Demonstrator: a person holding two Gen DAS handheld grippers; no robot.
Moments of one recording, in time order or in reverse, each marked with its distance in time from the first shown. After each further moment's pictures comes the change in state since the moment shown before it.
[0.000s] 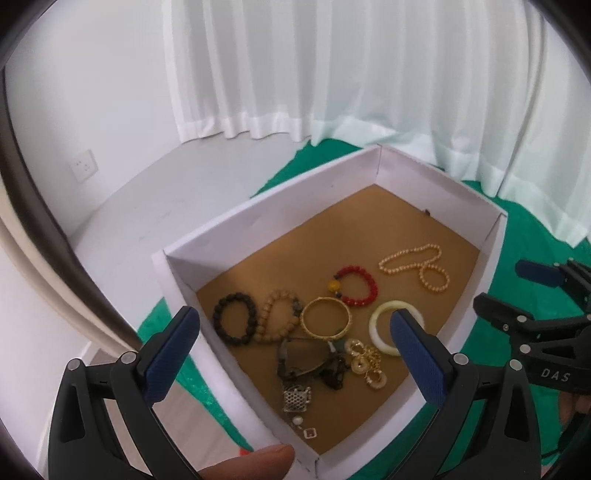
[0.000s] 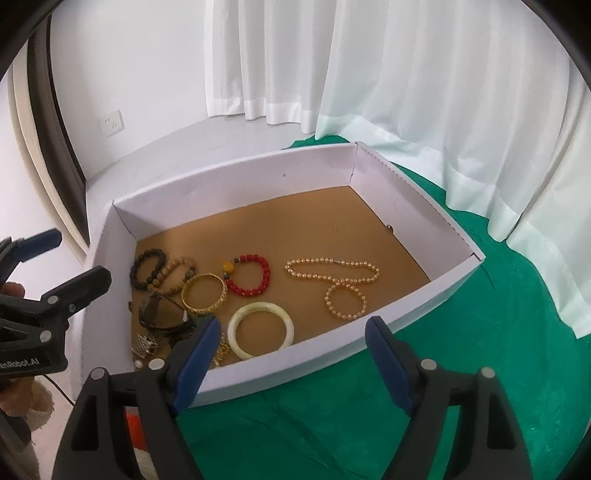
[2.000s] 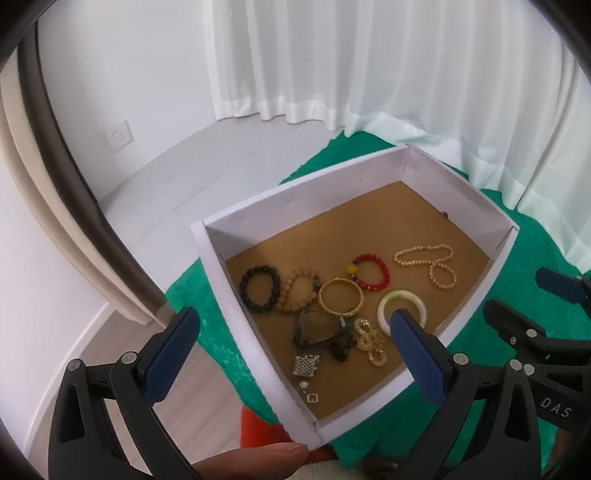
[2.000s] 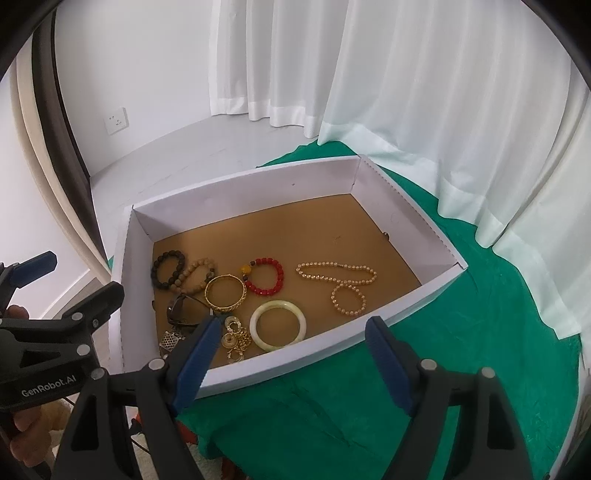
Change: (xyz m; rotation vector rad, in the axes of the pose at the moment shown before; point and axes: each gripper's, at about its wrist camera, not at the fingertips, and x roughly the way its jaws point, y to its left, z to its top) left arm -0.030 0.011 0.001 -0.102 0.082 0.094; right arm -0.044 0.031 0.017 -0.031 0.039 -0.046
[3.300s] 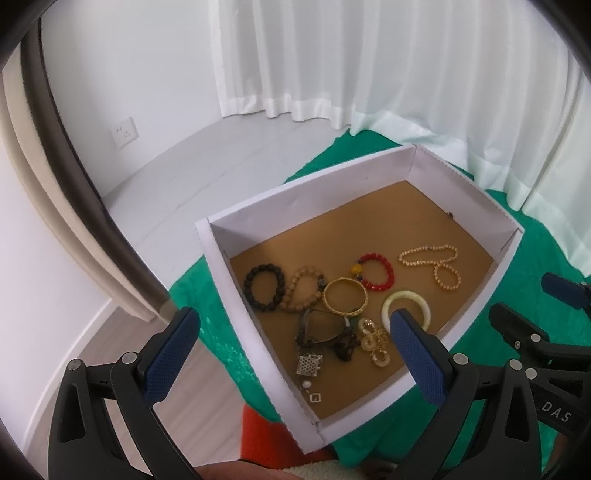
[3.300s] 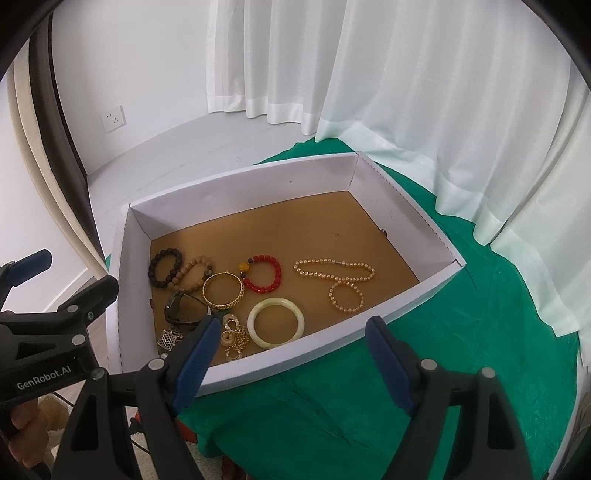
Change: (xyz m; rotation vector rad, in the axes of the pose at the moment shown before) left arm 0.000 -0.002 -0.006 -0.018 0.012 0.022; right arm 0.002 0.000 0.000 0.006 0.010 -0.016
